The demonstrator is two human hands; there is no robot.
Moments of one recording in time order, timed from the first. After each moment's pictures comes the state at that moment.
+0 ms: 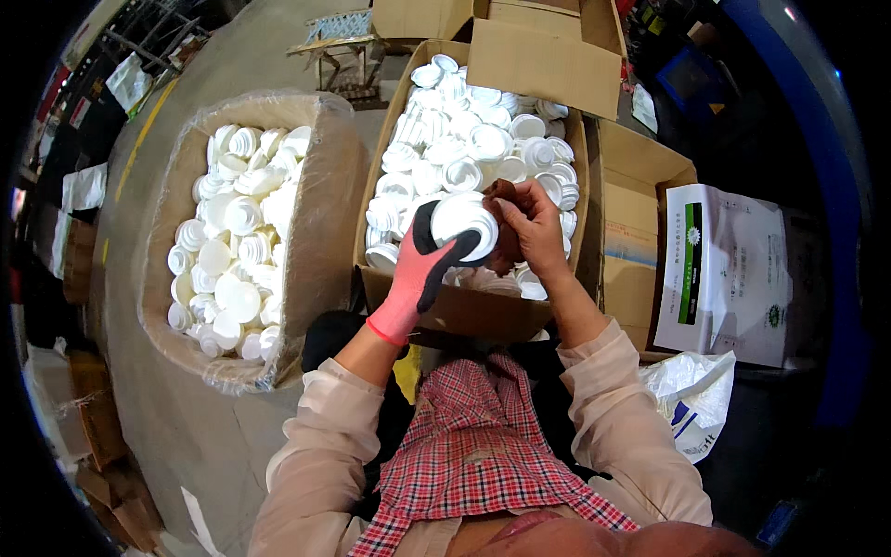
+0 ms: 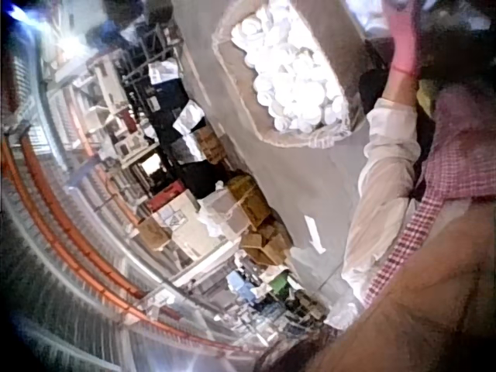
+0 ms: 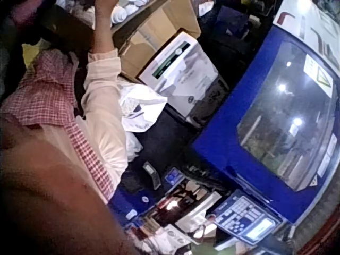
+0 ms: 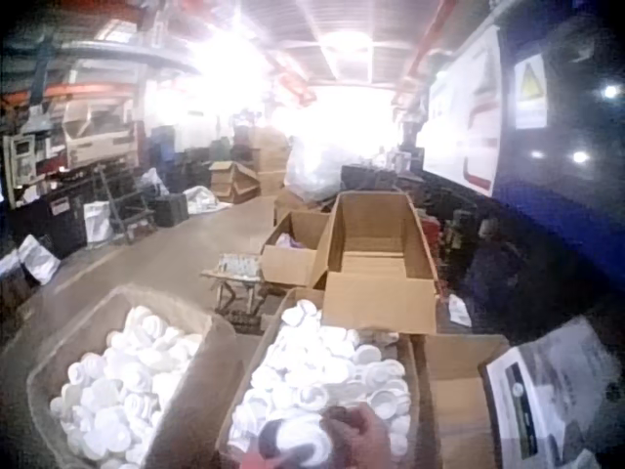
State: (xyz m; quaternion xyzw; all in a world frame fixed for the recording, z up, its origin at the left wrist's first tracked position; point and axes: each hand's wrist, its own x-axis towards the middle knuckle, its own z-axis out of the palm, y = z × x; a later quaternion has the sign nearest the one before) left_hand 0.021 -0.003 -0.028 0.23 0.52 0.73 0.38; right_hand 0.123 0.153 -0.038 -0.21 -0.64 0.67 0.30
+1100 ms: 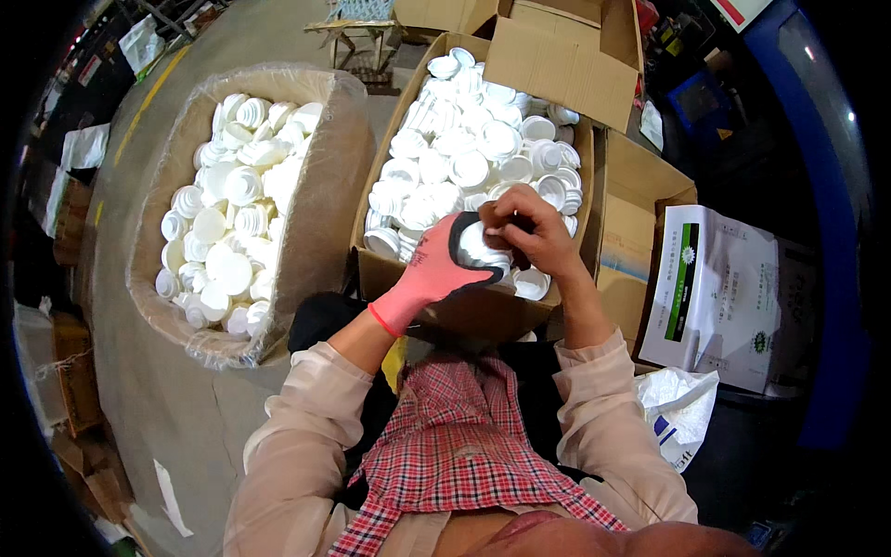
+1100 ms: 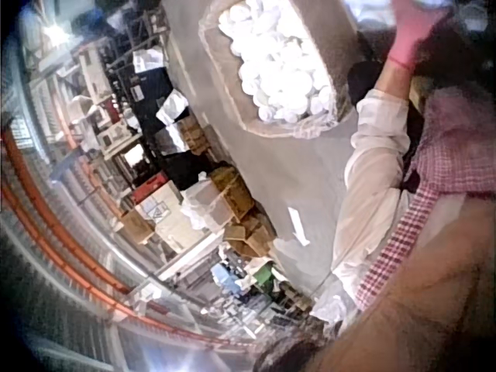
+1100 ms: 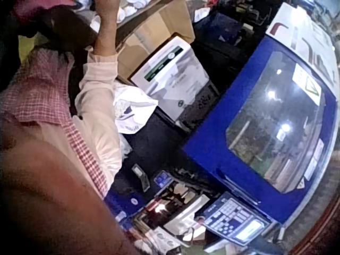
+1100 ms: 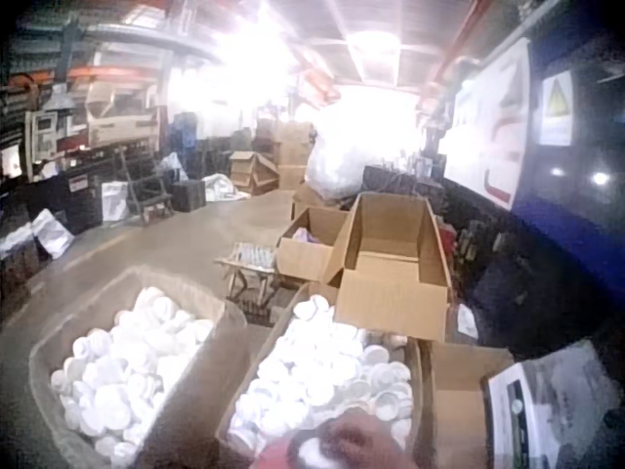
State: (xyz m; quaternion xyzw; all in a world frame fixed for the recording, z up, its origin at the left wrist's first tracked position) left_hand 0.025 -0.011 -0.044 0.42 0.65 0.55 0.30; right_hand 0.136 0.162 -0.011 -0.03 -0.83 0.53 0.19
